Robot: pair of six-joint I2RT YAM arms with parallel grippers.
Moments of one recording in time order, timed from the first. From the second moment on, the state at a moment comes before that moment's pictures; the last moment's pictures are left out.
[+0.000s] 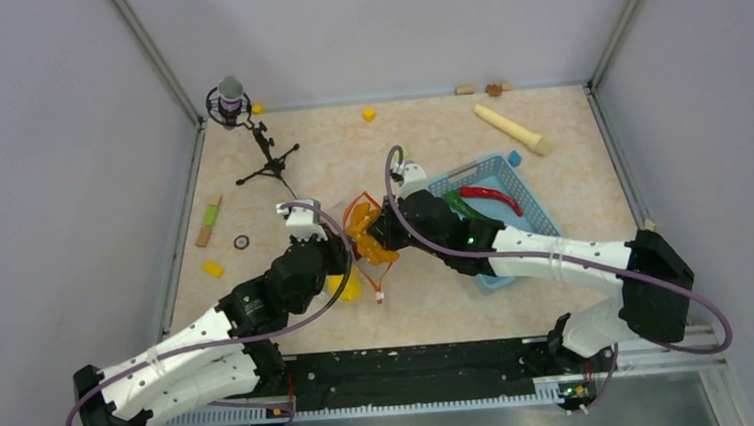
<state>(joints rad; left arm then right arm) -1.00 0.74 0.63 -0.25 -0.58 -0.60 1.02 1.38 0.97 0.01 0.21 0.64</state>
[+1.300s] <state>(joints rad) -1.00 0.74 0.63 -0.25 -0.57 -0.62 0.70 1.22 0.91 -0.17 0.37 0.34</state>
